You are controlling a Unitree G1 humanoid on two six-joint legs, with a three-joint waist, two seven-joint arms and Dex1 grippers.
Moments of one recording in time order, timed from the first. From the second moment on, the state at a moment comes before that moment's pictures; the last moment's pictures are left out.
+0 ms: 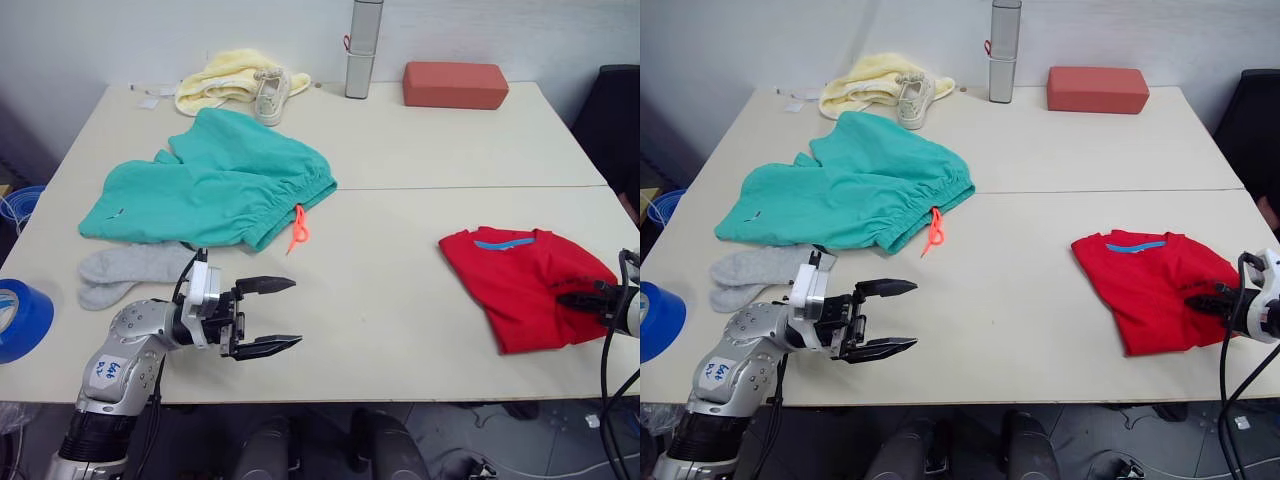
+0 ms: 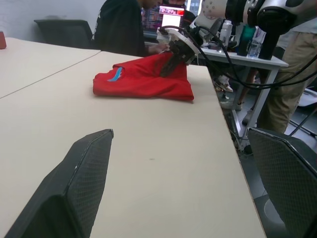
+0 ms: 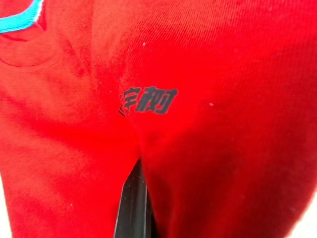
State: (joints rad) left arm -0.14 0.57 0.04 -0.22 -0.63 0.23 -1.17; right arm -0.52 -1.11 -0.21 0.75 0.58 1.09 0.82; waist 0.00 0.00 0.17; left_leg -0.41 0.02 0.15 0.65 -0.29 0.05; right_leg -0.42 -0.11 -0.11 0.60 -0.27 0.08
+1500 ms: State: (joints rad) left arm 0.12 0.67 0.42 -0.18 -0.58 0.14 -1.03; right arm 0.06 -0.87 -0.55 -0.09 0.57 0.33 1.25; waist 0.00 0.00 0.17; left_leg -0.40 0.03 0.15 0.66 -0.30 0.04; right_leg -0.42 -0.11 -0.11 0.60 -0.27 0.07
